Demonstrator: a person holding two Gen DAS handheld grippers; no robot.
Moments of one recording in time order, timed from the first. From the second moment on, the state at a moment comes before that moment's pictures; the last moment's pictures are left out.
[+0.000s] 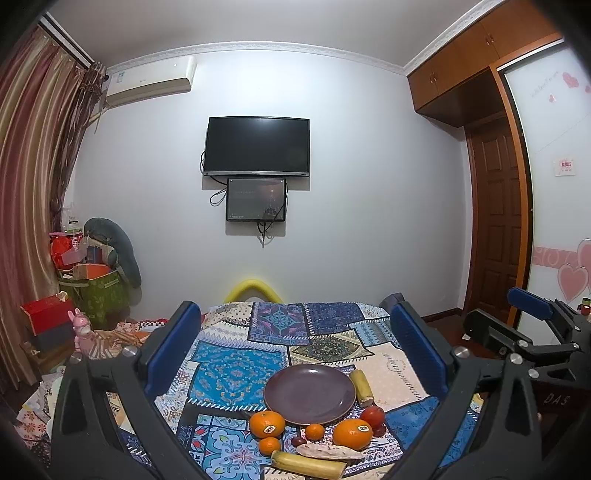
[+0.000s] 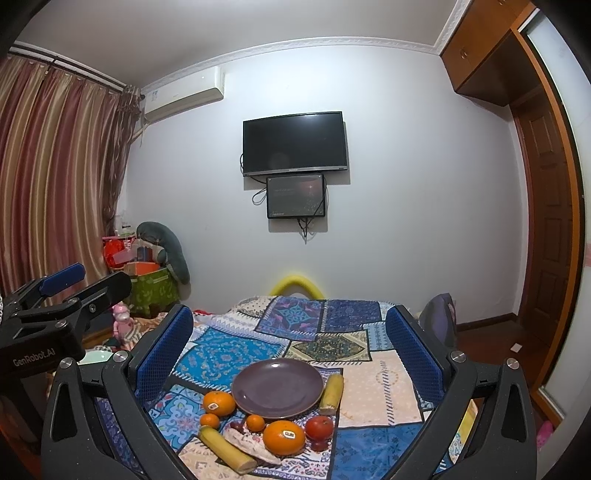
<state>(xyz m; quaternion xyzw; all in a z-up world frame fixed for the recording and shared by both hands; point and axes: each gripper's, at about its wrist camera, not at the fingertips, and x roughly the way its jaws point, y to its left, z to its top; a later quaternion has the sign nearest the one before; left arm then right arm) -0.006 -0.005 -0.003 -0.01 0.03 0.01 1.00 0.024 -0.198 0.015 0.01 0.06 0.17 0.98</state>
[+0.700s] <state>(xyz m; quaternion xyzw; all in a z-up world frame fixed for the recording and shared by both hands) -0.005 -0.009 -0.007 0.00 0.03 0.00 1.00 0.021 -0.202 0.017 0.01 0.06 0.16 0.99</state>
